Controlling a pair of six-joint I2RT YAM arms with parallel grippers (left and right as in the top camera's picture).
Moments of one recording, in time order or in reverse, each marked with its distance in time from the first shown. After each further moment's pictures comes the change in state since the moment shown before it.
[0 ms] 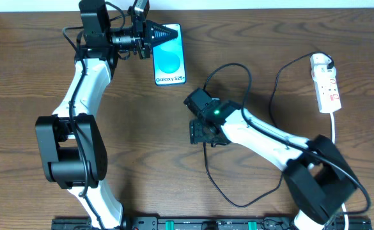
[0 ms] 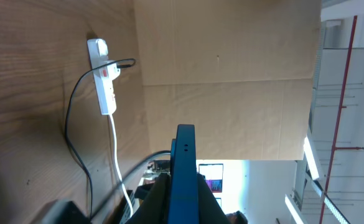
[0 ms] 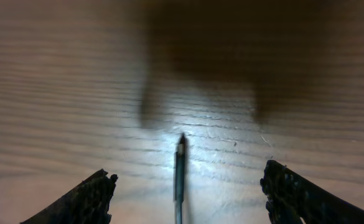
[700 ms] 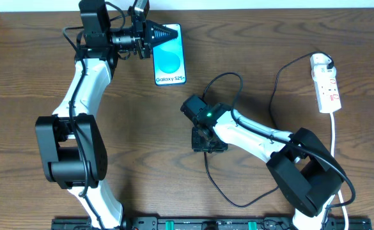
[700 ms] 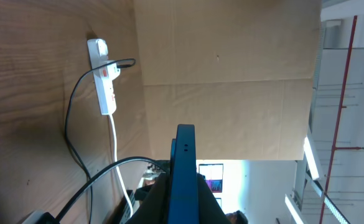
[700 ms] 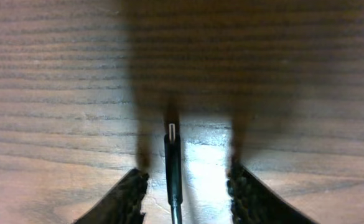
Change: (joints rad) left arm 0.000 0.000 0.000 0.000 0.000 0.000; right arm 0.024 0.076 0.002 -0.042 -0.076 0.081
